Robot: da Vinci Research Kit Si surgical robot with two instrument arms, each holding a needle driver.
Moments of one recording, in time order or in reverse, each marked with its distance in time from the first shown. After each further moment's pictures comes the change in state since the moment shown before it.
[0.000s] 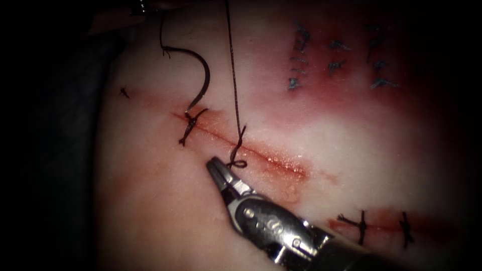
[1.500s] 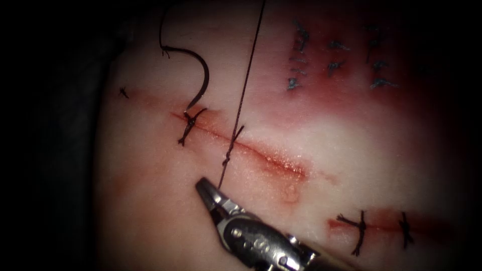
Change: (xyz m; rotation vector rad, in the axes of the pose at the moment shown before) right arm -0.002 -0.003 -0.002 0.056 -0.010 -0.062; left arm 0.006 -0.003 0.009 0.059 0.110 -0.041
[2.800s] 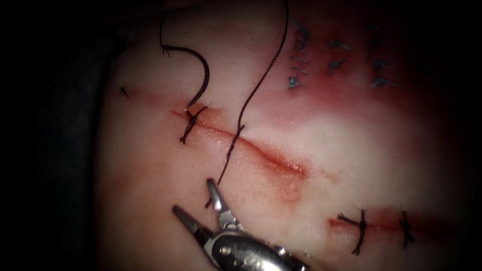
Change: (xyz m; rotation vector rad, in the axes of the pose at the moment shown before) right arm 0.002 0.000 0.000 -0.009 0.053 0.053; left arm -0.001 0.003 -0.003 -0.035 0.037 0.021
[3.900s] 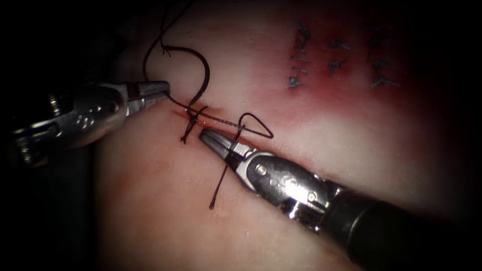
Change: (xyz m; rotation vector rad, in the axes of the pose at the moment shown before) right arm 0.001 0.010 0.006 0.176 0.096 0.102; left arm -0.003 0.014 -0.025 0.012 -0.038 0.032
